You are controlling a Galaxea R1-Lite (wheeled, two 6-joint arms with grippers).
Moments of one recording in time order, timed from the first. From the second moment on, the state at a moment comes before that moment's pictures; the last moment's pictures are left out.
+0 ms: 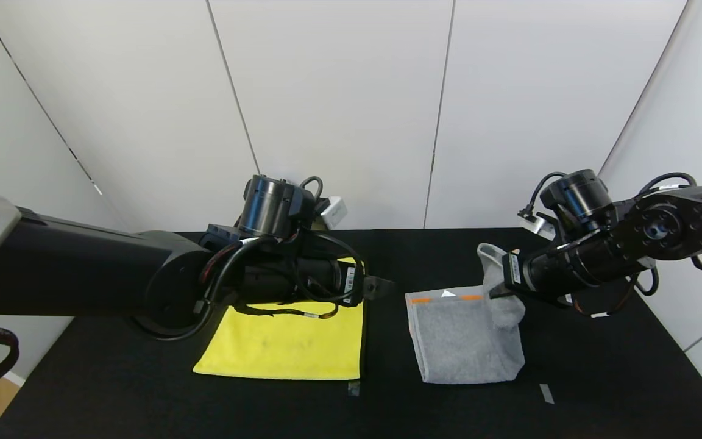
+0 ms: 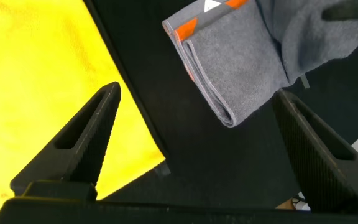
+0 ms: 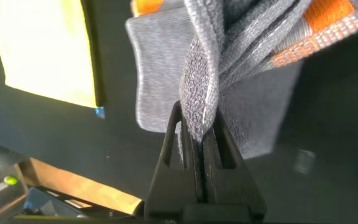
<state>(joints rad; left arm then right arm) -0.55 1.90 -1.19 -0.15 -0.18 -0.18 0.27 1.96 -1.39 0.36 0.29 0.45</state>
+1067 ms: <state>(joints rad) -0.55 1.89 -1.19 -0.15 -0.18 -0.18 0.45 2.17 -1.44 0.34 0.28 0.48</state>
